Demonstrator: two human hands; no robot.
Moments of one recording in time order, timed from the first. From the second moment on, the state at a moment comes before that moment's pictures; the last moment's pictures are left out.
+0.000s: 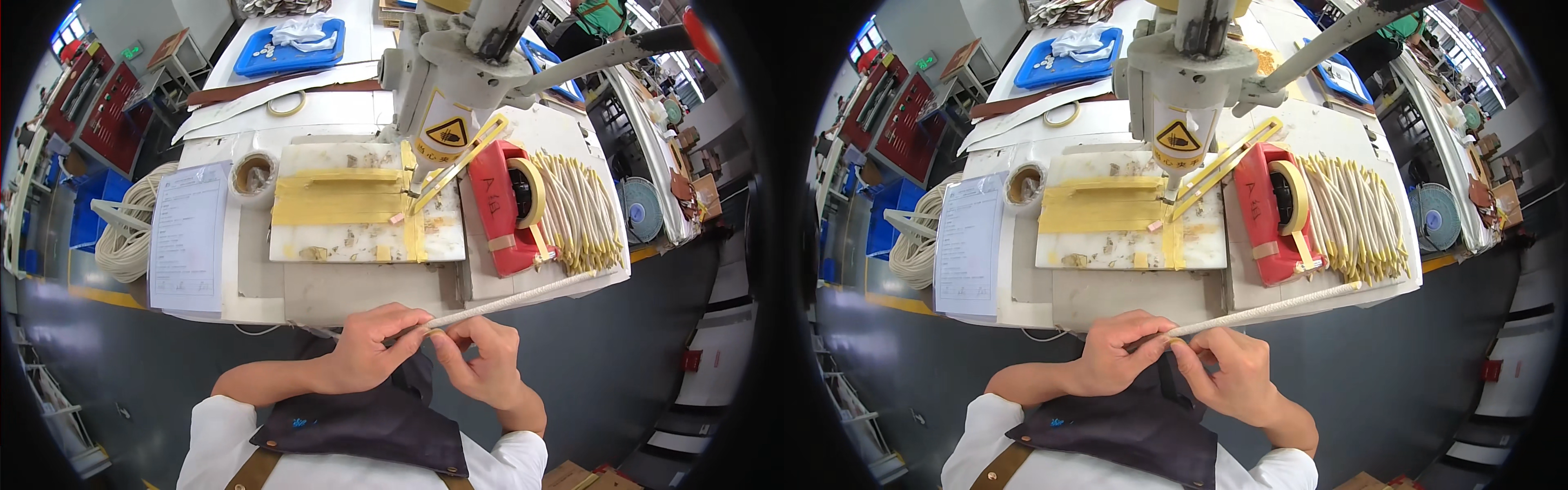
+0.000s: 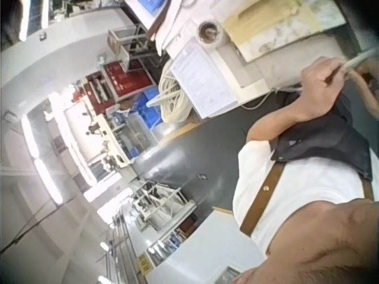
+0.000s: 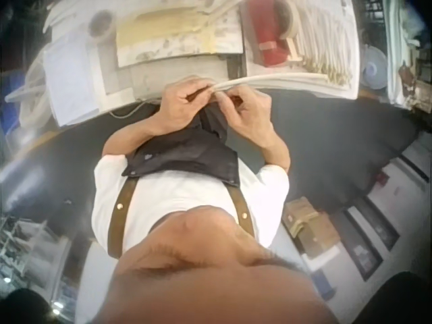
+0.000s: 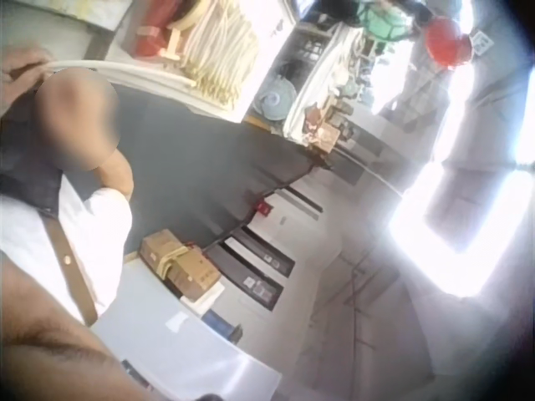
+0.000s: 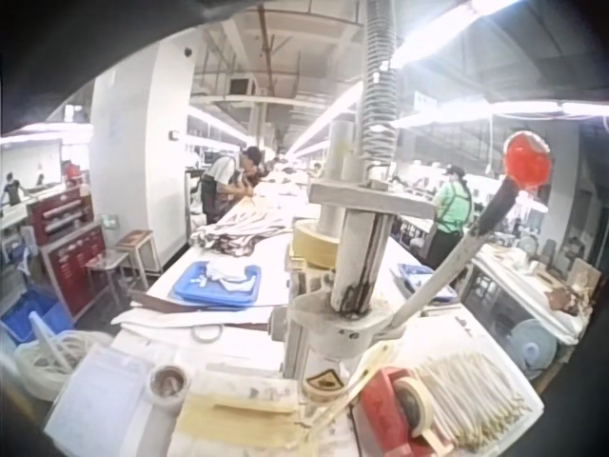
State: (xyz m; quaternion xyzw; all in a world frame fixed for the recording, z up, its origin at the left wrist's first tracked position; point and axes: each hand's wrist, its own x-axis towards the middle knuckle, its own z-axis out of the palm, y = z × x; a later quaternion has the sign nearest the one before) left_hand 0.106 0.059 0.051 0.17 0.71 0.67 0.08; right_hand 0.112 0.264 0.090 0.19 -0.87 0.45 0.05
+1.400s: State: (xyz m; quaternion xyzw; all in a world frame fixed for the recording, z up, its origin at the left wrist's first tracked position) left_hand 0.108 0.063 0.061 0.22 0.67 0.70 0.02; right_hand 0.116 0.272 0.099 0.20 -0.88 0.42 0.10
